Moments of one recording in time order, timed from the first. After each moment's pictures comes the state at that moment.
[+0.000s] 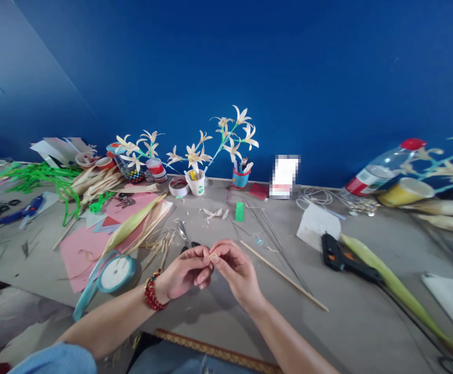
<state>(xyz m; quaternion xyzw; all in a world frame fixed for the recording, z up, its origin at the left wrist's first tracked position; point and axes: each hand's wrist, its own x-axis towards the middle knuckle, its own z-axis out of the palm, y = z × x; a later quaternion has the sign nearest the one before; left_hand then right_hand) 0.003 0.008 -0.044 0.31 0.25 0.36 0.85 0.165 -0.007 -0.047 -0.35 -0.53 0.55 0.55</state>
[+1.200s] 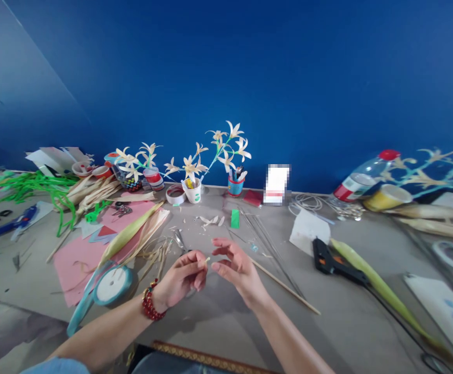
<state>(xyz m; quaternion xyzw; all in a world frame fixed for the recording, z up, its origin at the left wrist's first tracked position) 0.003 0.008 -0.046 0.33 0.29 0.41 0.80 0.182 0.003 -0.024 -0.38 -0.50 0.59 0.50</state>
